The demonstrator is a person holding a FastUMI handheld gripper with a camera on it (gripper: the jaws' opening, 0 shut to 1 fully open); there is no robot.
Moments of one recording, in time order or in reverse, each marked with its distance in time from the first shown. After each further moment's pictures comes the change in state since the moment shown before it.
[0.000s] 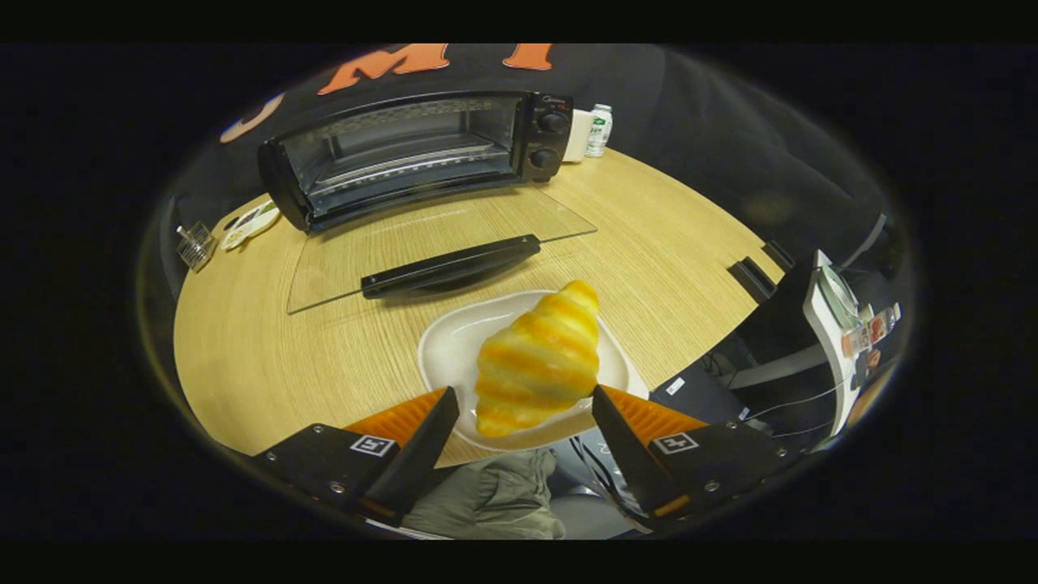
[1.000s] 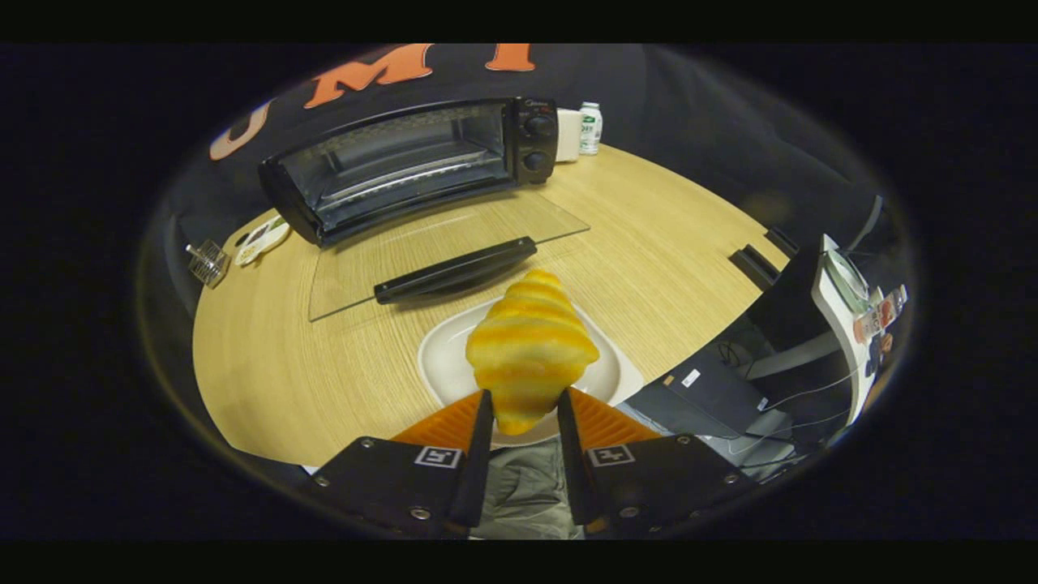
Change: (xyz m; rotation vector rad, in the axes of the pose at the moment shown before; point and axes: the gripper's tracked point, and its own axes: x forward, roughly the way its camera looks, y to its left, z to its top) arm -0.020 -0.001 0.005 0.075 -0.012 0.080
